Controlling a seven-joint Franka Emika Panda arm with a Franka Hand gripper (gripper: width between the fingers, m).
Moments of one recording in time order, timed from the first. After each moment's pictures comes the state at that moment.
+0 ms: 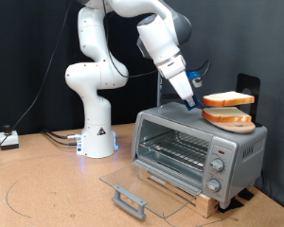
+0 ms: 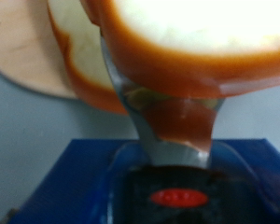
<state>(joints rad) -0.04 -0.58 0.40 -2.71 0.91 2.39 -0.61</state>
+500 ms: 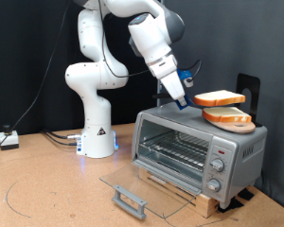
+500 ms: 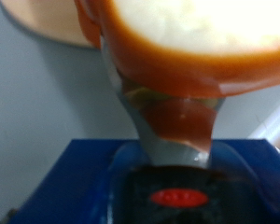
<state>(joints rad) -0.06 -0.62 0.32 -2.74 0.88 2.29 -0.69</state>
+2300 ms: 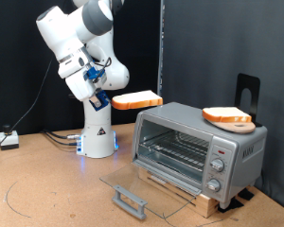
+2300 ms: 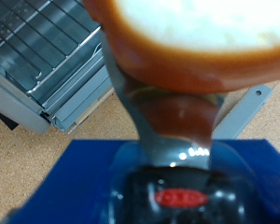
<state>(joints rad) -0.37 -0.64 -0.13 -2.71 0.49 1.98 -1.01</state>
